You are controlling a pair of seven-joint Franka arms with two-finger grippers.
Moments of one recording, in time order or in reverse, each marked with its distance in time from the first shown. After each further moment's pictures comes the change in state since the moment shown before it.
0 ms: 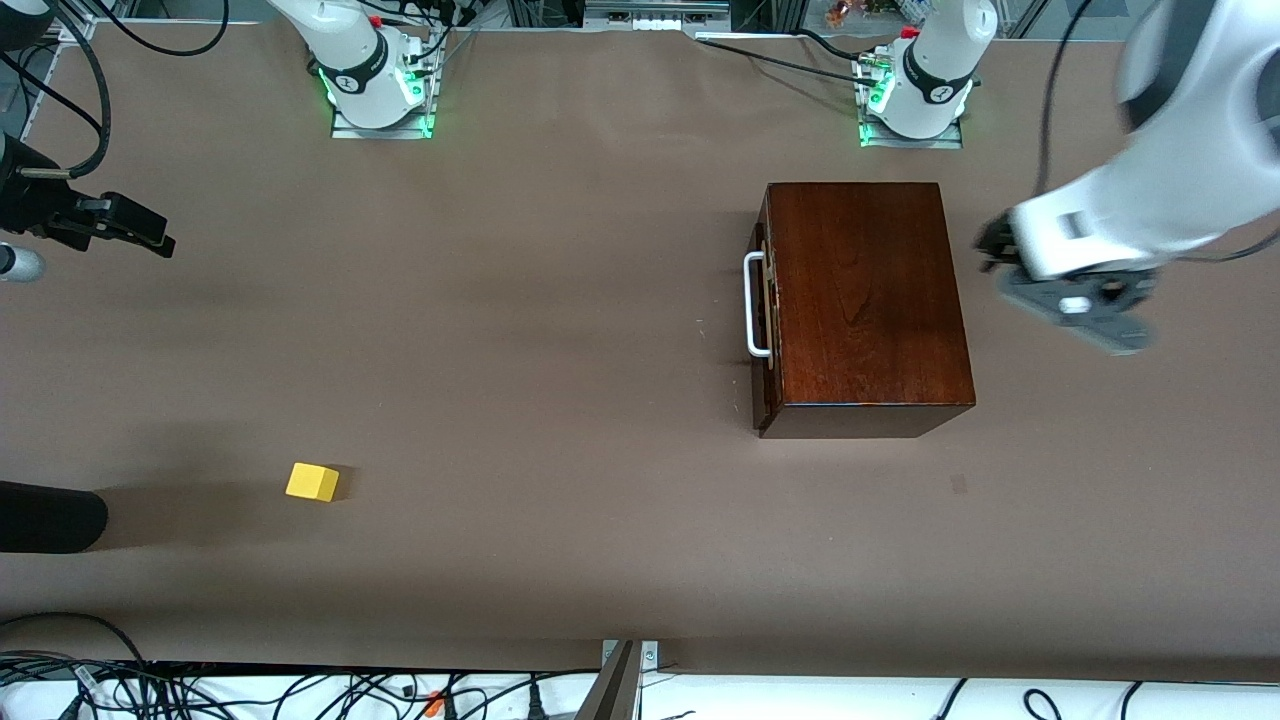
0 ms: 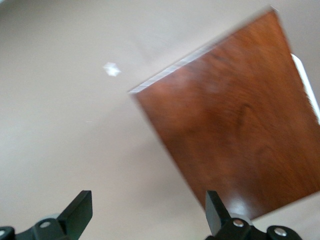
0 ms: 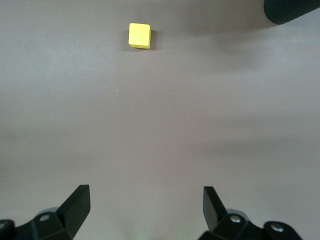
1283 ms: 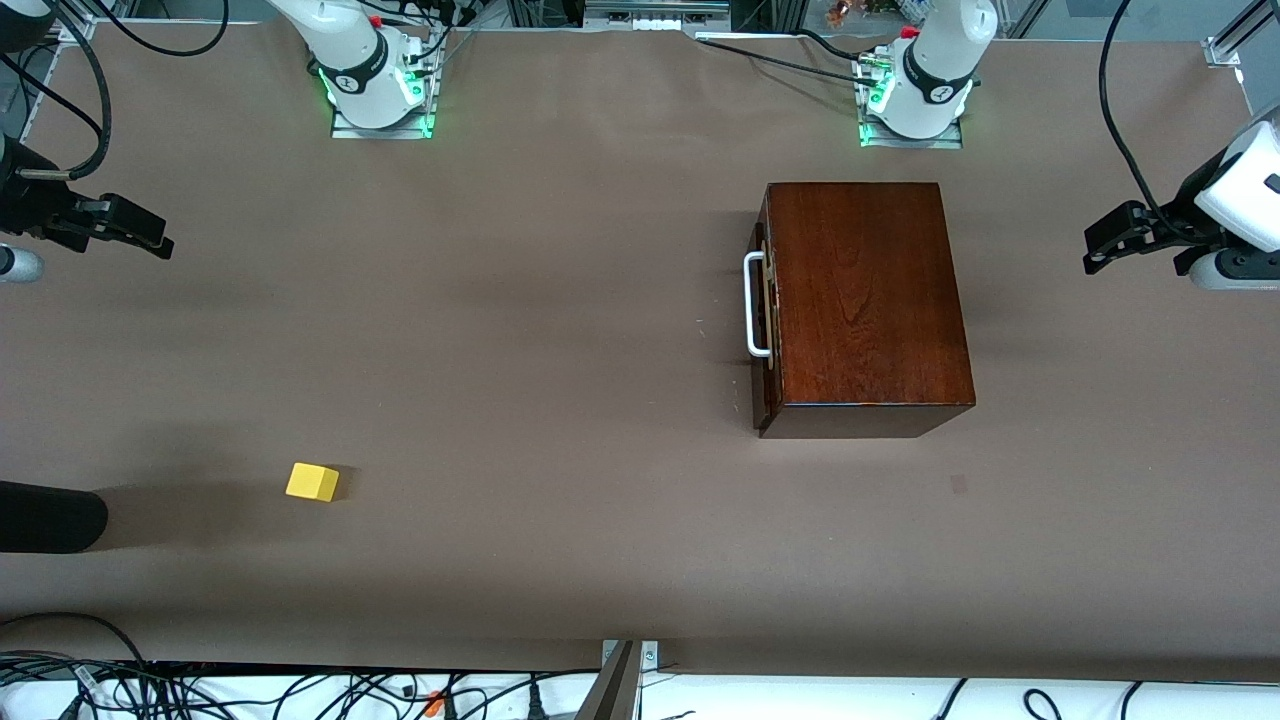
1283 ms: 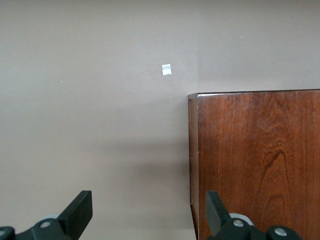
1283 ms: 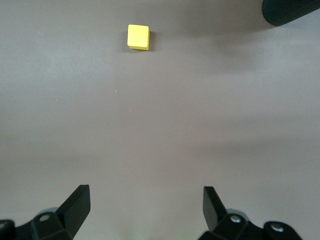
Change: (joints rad) left arm -0.040 -0.157 0.204 -0.181 -0.091 0.115 -0.289; right arm 0.000 0.001 0.000 0.000 -0.005 0.005 0.000
